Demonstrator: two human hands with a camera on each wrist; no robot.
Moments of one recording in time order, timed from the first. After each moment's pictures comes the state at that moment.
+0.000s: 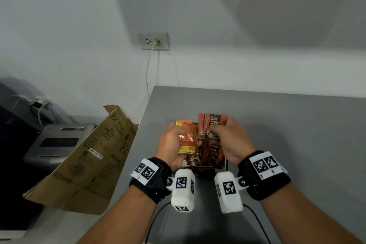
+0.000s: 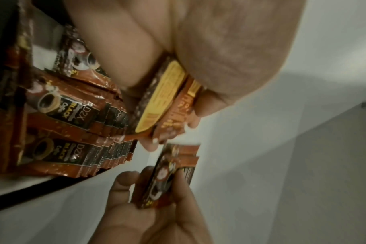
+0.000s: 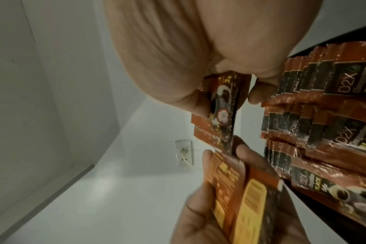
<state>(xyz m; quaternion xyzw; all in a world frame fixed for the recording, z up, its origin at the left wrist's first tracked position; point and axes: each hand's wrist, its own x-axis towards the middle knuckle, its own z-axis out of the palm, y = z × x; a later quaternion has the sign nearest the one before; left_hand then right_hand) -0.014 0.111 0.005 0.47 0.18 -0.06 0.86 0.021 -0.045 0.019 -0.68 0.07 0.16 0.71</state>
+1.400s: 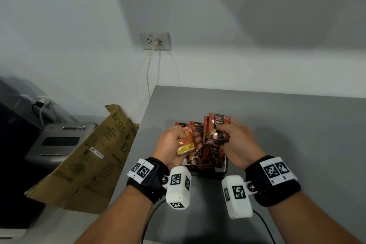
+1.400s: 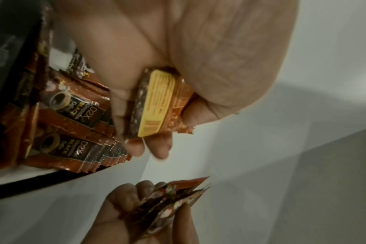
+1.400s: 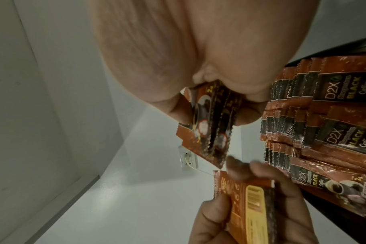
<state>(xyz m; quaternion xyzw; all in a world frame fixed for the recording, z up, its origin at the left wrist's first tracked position) -0.020 0.115 0.001 0.42 0.20 -0.10 0.88 0.004 -0.061 0.037 -0.57 0.07 0.21 0.80</state>
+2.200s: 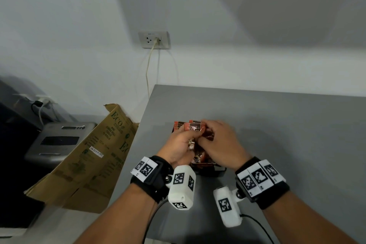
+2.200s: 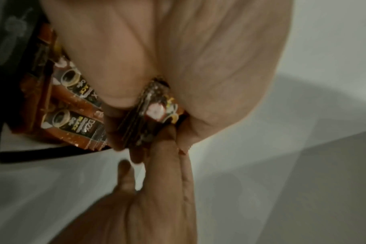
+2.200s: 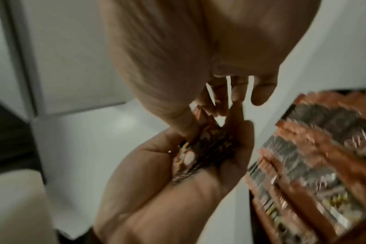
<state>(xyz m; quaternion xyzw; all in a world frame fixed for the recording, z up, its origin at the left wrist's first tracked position) -0.023 0.095 0.010 0.45 0.19 -0.14 0.86 -0.007 -0.042 0.028 -0.88 -0.18 0.06 0.43</state>
